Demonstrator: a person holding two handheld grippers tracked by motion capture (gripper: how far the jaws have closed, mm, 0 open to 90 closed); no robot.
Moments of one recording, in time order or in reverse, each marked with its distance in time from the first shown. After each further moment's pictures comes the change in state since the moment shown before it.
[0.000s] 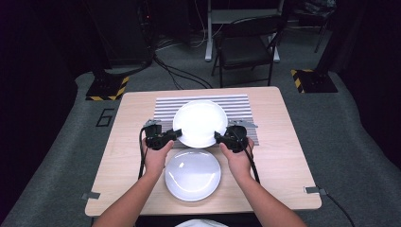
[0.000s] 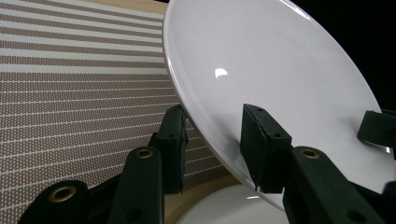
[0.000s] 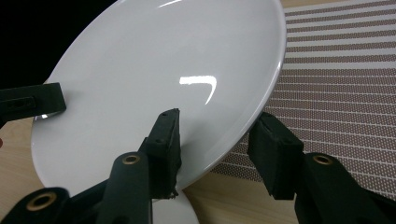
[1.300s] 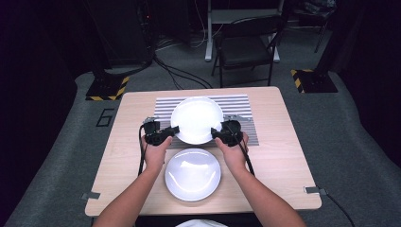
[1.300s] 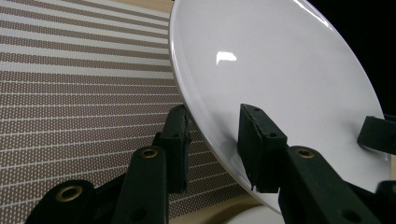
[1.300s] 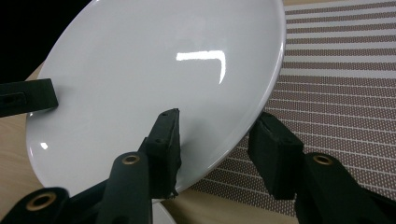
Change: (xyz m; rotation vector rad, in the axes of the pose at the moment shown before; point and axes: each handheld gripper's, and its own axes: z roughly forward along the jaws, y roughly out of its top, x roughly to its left) left arm 0.019 0.006 0.017 -0.009 0.039 -0.049; right arm 0.000 0.010 0.031 0.033 -0.018 -0.026
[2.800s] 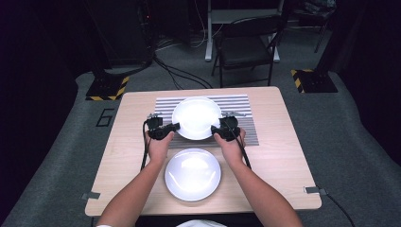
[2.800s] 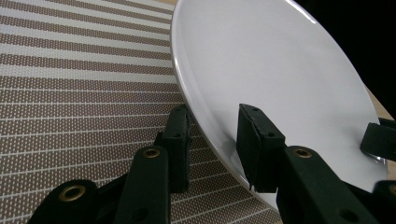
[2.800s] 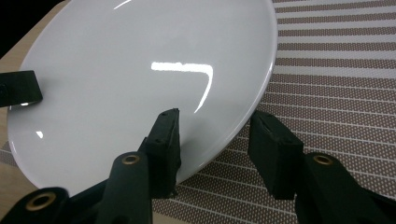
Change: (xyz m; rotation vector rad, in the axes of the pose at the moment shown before) left arm 0.014 0.008 0.032 0.029 0.042 -0.017; right arm -0.013 0.005 0.037 0.052 -0.036 0.015
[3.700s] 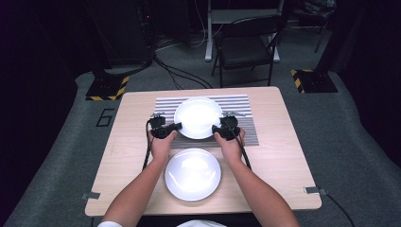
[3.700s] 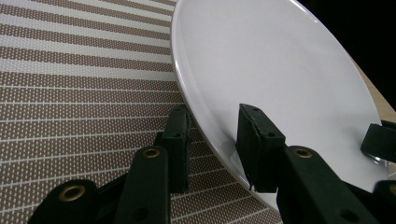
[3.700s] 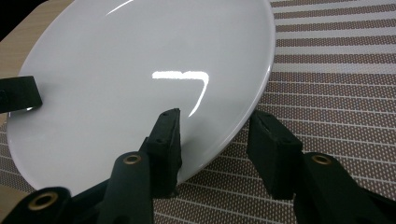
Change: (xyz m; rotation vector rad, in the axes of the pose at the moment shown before) left arm 0.005 -0.001 0.019 0.013 0.003 -0.008; right arm -0.006 -0.002 0.014 -0.006 -0.031 0.018
